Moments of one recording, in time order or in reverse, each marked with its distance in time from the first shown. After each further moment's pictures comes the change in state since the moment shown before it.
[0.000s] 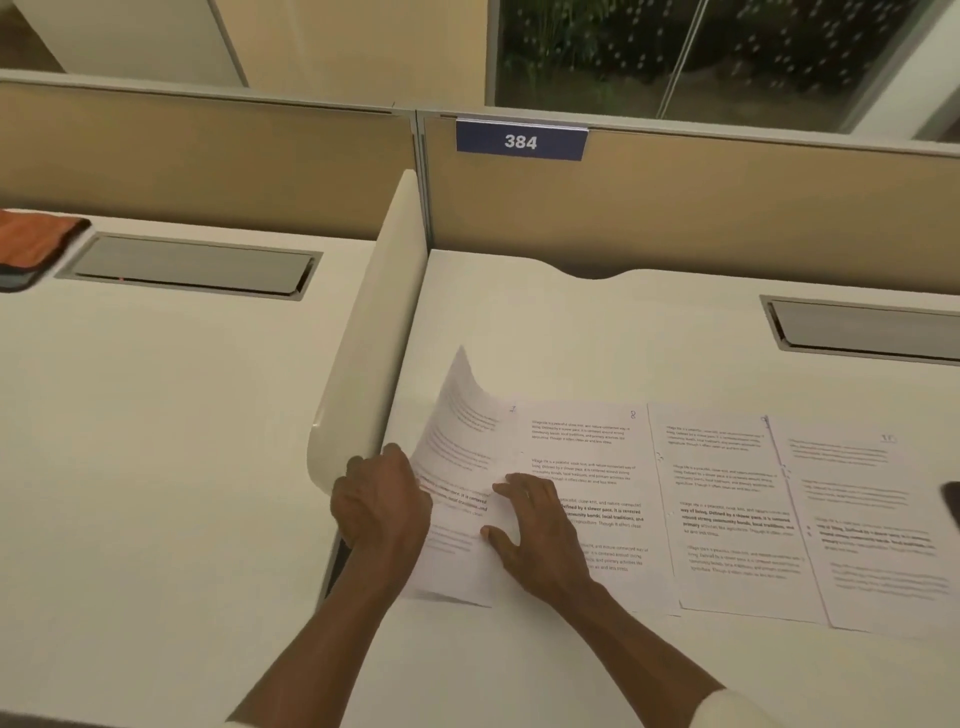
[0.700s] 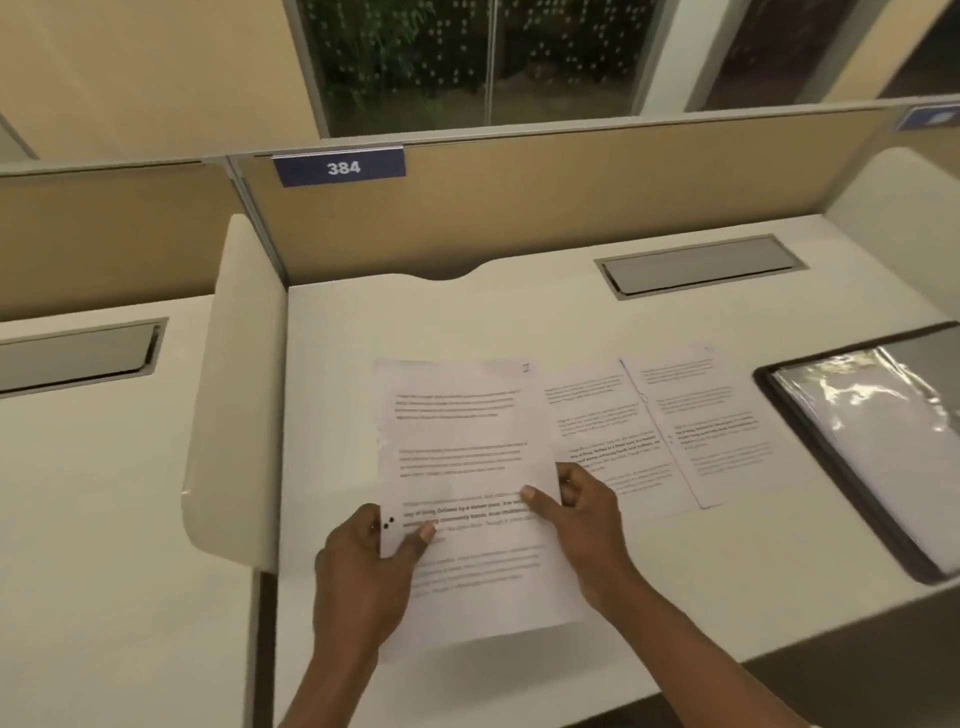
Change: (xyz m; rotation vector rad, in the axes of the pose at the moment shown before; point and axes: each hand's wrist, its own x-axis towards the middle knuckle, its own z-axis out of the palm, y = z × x) left_hand -0.088 0.026 -0.023 -0.907 -0.313 0.124; right_hand -0.079 -0.017 -0.143 0.989 0.400 0.737
